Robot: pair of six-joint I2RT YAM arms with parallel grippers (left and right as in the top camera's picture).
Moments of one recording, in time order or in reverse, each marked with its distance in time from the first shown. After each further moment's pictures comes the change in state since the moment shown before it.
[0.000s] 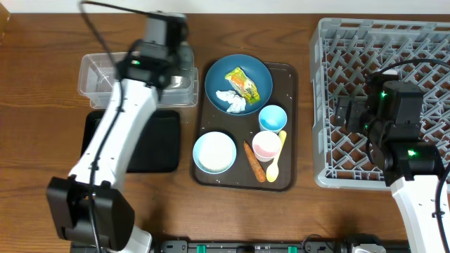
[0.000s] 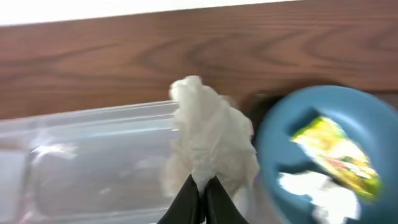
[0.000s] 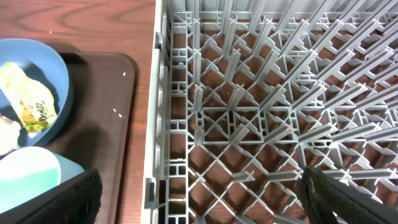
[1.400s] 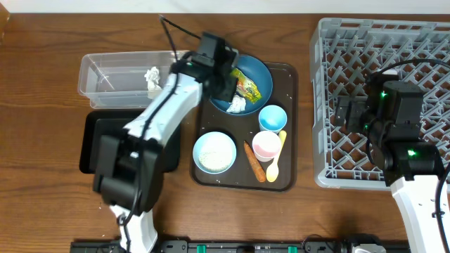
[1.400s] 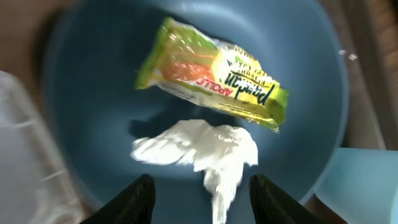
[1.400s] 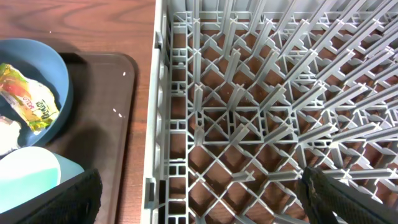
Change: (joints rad) left arm -0.210 0.294 0.000 0.026 0.294 0.035; right arm 0.000 0.000 0.000 0.000 0.000 0.000
